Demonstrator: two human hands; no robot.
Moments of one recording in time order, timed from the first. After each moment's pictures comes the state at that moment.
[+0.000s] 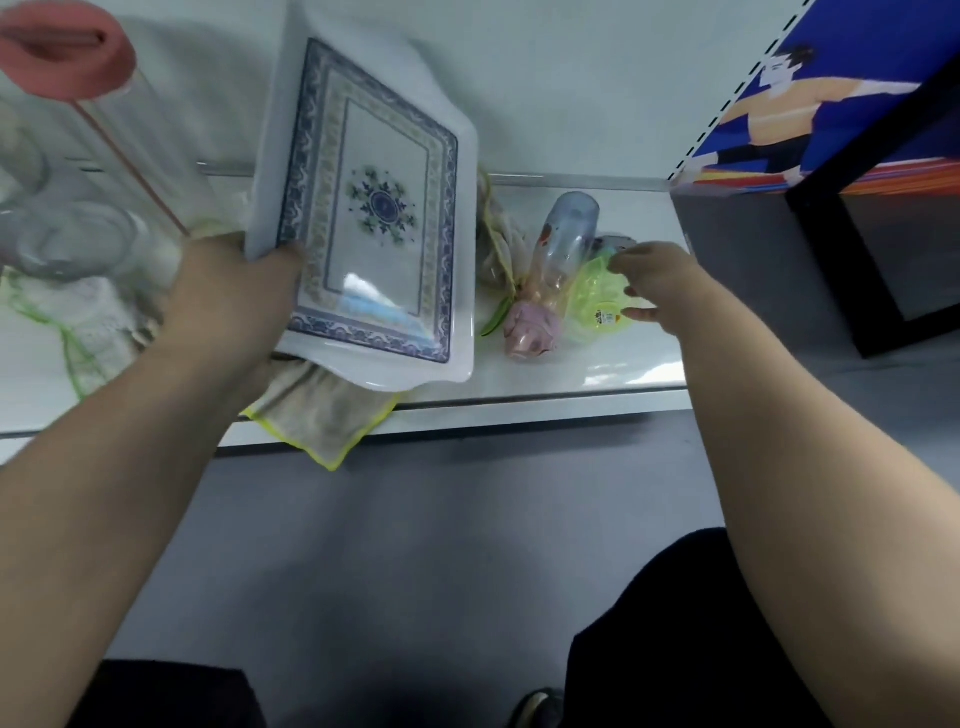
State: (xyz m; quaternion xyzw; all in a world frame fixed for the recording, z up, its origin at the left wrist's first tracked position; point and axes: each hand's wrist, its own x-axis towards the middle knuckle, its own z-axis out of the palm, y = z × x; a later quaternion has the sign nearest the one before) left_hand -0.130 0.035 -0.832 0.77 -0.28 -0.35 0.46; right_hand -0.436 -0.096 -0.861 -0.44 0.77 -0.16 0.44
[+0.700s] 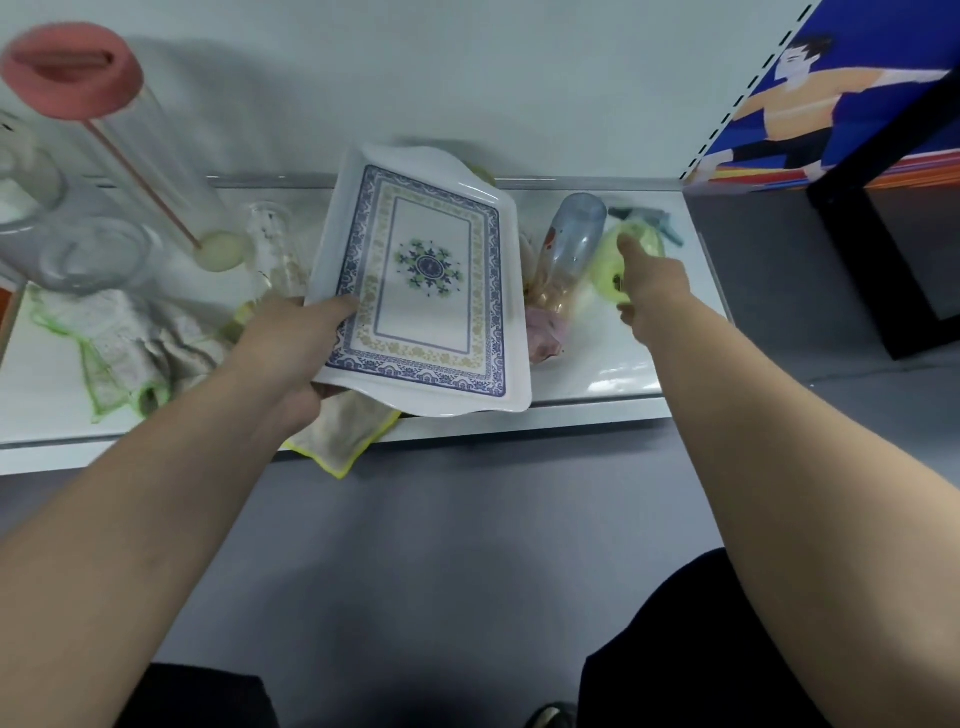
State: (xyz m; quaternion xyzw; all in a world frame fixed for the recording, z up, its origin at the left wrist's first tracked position) left_hand -0.149 0.029 -0.866 0.70 -0.14 -0.52 0.46; right_hand -0.428 -0.112 -0.901 -0.29 0.80 -0.28 0.45
